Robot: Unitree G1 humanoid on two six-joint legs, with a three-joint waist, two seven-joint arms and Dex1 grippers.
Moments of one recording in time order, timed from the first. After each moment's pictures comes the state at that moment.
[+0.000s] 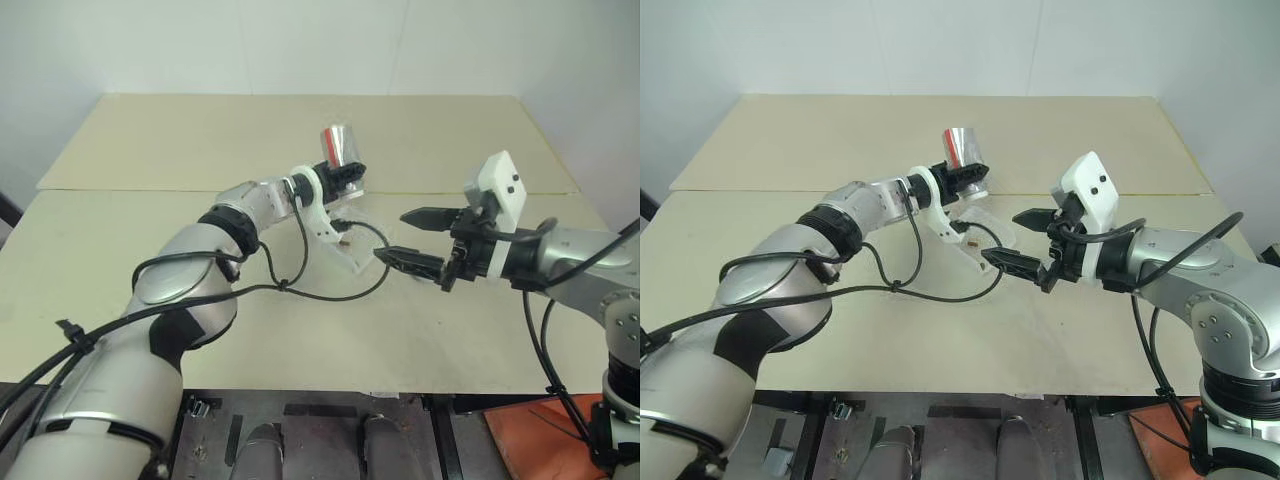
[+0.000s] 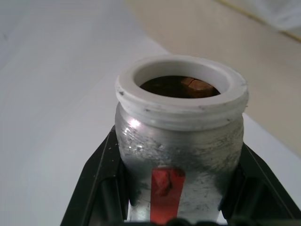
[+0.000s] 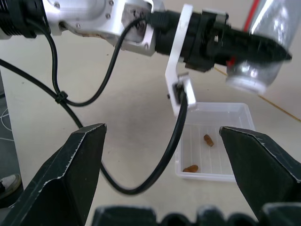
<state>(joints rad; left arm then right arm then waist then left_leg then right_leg) -1.45 0.34 -0.92 1.23 1.18 -0.42 0.39 -0.58 -0.80 -0.18 -0.58 0.93 1.14 0.55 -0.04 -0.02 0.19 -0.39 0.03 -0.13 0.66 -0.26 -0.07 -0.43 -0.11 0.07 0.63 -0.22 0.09</state>
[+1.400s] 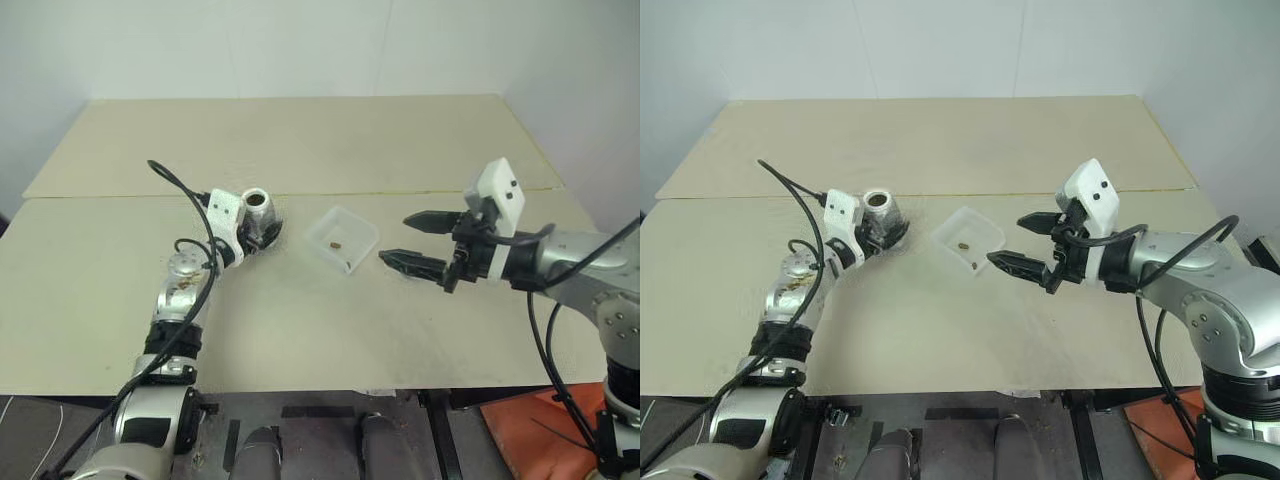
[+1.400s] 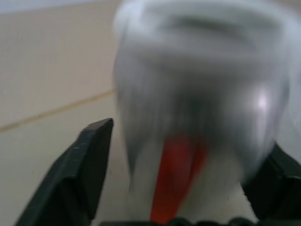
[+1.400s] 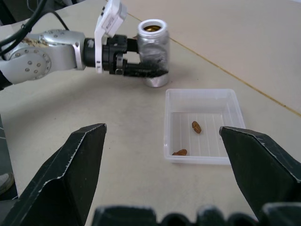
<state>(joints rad) -0.64 0.33 0.09 0.46 -0.16 0.19 -0.56 -0.54 -0.81 -0.14 -0.53 0.85 1.05 0.63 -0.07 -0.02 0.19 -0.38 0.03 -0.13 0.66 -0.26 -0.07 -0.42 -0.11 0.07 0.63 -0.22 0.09</state>
